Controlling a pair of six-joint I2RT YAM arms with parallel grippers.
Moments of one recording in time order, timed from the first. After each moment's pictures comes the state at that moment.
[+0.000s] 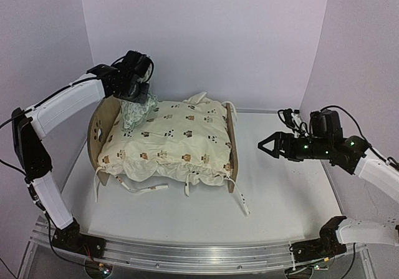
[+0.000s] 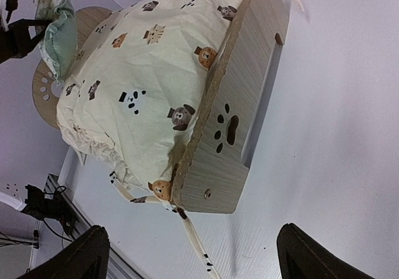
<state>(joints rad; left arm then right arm) -0.63 1.73 1.78 -0.79 -0.62 -0.18 0.52 0.97 0.84 -0.44 -0.27 0.50</state>
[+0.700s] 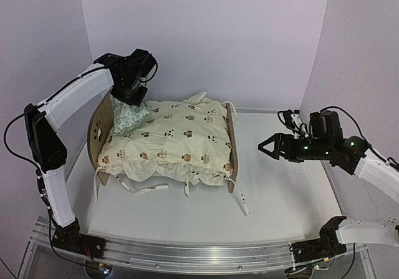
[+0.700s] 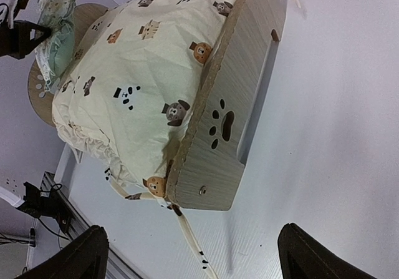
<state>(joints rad) -0.60 1.89 2.05 -1.18 -0.62 -0.15 0.52 0.97 0.83 -0.46 -0.26 0.49</state>
